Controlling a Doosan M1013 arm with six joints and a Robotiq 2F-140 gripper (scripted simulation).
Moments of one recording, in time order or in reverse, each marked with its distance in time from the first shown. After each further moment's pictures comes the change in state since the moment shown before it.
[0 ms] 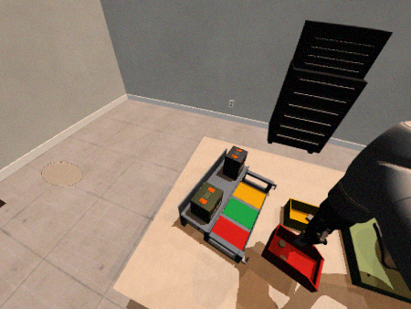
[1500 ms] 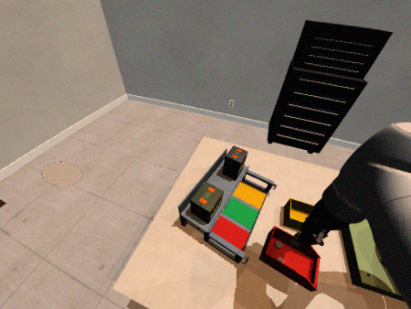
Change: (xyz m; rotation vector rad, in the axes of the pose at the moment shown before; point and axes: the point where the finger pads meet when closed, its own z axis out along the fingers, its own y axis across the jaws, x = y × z) arm 0.010 -0.006 0.004 0.000 0.000 -0.092
